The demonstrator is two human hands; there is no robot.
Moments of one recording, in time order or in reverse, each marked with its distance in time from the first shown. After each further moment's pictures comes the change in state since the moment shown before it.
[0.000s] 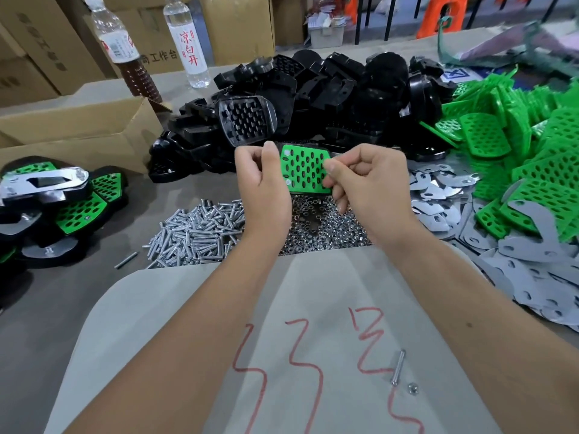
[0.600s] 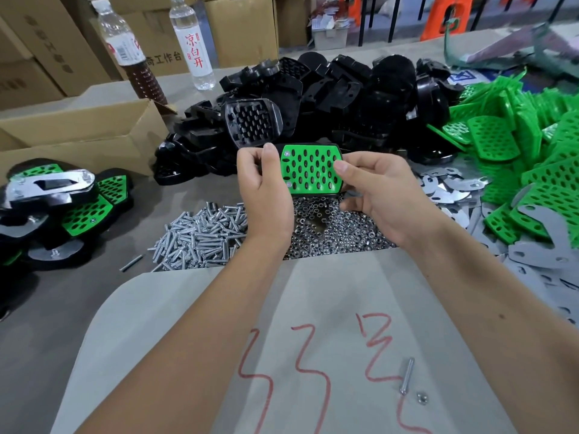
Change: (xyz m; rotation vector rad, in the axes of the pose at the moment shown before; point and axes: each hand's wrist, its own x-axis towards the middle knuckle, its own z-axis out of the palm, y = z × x) left_hand 0.005 -0.002 -0.003 -0.105 0.004 -0.025; right_hand 0.008 -0.005 -0.015 0.192 -0.244 0.194
